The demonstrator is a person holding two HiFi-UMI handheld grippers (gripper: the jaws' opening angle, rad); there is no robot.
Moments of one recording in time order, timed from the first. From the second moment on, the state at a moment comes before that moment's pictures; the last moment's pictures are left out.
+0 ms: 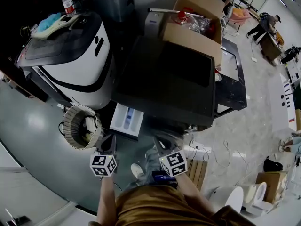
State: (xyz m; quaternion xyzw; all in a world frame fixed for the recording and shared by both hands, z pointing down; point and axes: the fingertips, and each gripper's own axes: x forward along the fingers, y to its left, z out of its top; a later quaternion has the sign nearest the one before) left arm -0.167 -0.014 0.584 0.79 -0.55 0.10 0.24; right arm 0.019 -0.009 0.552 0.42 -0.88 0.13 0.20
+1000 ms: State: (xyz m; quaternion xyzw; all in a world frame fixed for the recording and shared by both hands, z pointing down) left arm -0.159 -0.013 0.636 0.78 -0.54 0.14 0.27; right arm 0.008 -0.019 0.574 0.38 -0.89 0.14 0.23
